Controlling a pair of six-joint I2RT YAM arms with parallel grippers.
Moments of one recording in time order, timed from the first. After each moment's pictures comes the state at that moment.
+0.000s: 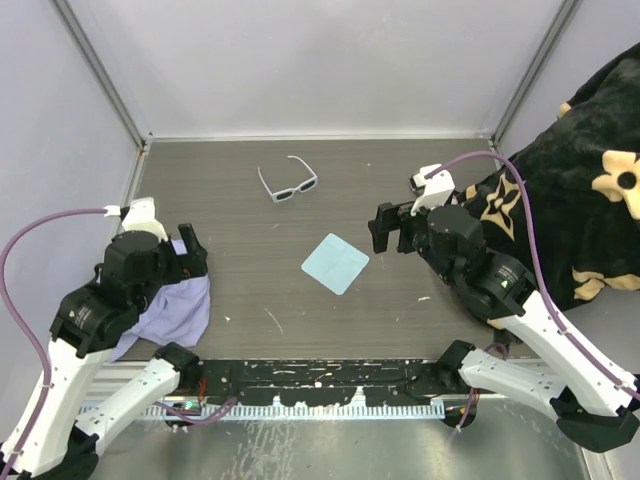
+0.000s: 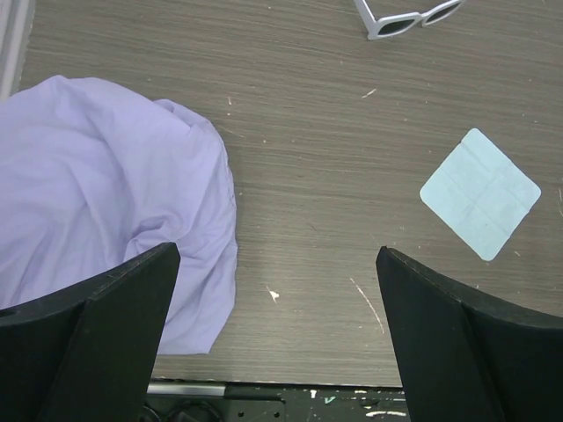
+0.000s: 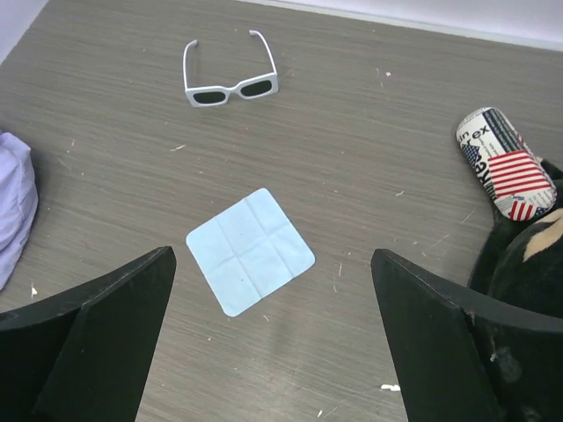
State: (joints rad) left arm -0.50 0.68 1.15 -1.05 -0.40 -0.45; right arm 0.78 0.87 1.15 -0.61 0.39 0.24
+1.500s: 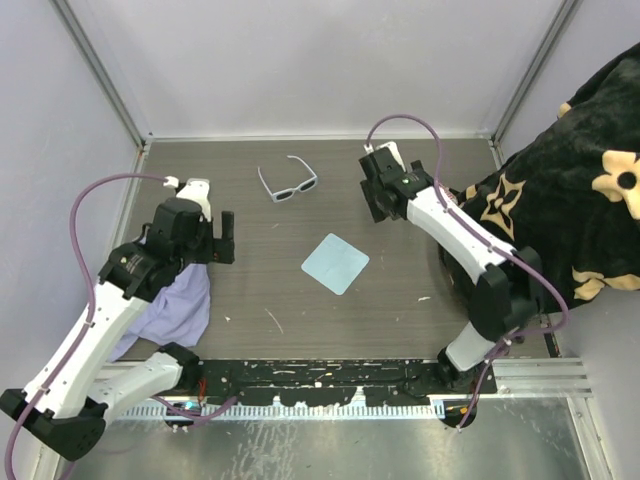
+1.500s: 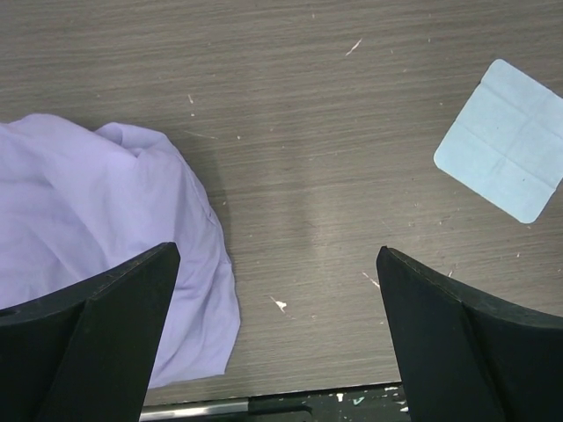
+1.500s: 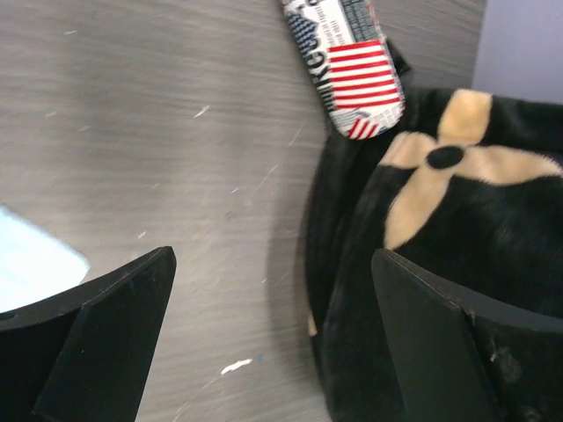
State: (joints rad) left arm -0.50 0.93 1.15 -0.92 -0.29 -0.28; right arm 0.53 1.58 1.42 -0.83 0.60 0.11
